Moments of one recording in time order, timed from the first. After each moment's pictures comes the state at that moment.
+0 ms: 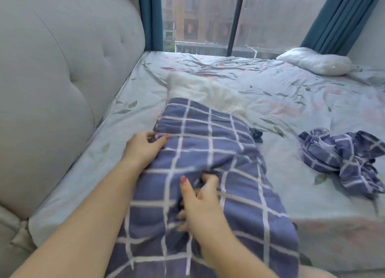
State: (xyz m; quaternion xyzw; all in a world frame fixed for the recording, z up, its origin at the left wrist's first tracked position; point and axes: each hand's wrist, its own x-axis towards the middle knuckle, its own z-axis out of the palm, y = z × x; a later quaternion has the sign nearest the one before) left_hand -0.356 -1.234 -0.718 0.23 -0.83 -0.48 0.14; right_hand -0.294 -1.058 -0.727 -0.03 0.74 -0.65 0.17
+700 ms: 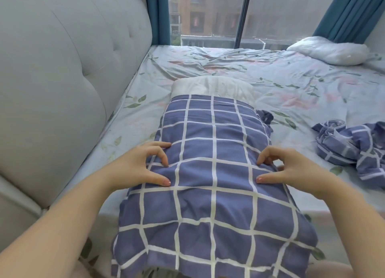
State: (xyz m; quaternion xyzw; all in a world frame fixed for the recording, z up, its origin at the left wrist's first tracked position) left_hand -0.286 -1.264 -0.721 0.02 -0.92 -0.39 -0.02; right_hand -0.422 -0.915 -0.707 -0.27 0.87 -0.37 0.17
